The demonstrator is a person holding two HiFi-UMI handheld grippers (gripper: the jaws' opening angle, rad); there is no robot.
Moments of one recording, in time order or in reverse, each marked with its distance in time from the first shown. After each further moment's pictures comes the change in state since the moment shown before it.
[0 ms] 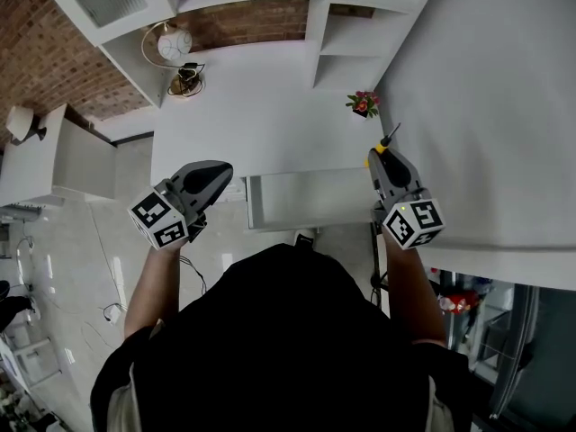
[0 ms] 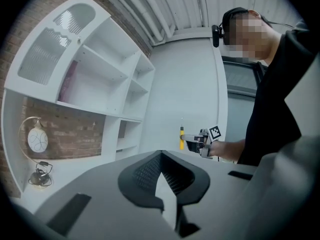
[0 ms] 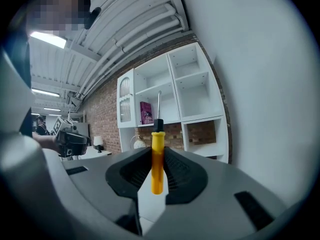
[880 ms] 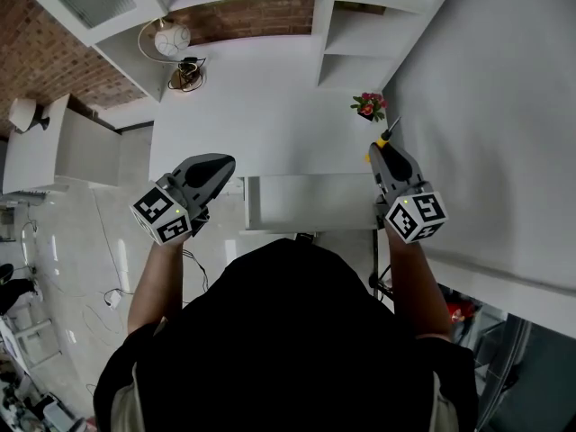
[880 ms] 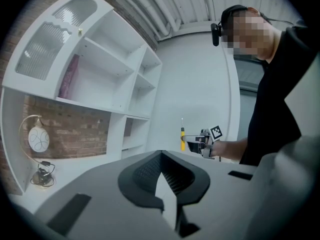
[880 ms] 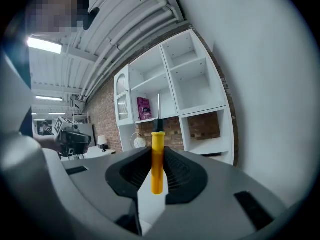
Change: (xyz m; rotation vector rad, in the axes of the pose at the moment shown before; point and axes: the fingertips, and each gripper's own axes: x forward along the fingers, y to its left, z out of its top) left arm 0.055 0.030 0.001 -0.016 0.026 0.074; right arm 0.049 -0.056 -0.014 0.042 0.046 0.072
